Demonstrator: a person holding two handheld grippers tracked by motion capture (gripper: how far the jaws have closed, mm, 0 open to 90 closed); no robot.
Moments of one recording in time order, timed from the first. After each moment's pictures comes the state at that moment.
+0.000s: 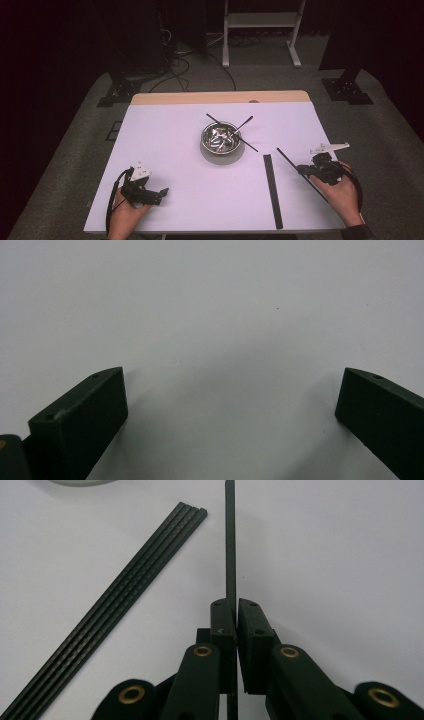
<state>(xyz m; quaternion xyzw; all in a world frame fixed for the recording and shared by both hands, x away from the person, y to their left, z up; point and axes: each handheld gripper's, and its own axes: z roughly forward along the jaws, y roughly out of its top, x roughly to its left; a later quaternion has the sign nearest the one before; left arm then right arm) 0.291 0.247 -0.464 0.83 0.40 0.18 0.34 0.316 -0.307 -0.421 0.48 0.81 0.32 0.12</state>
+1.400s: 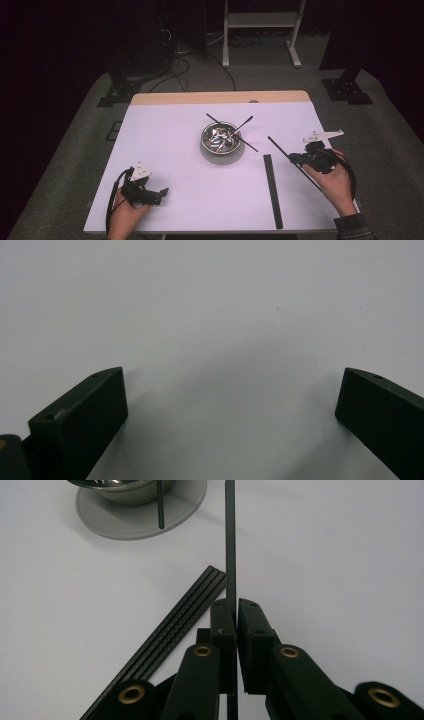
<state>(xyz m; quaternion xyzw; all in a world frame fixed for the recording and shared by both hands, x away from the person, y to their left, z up) 0.292 0.248 -0.464 0.83 0.40 0.18 0.34 0.330 -0.282 -0.386 0.44 0.82 0.34 0.14</state>
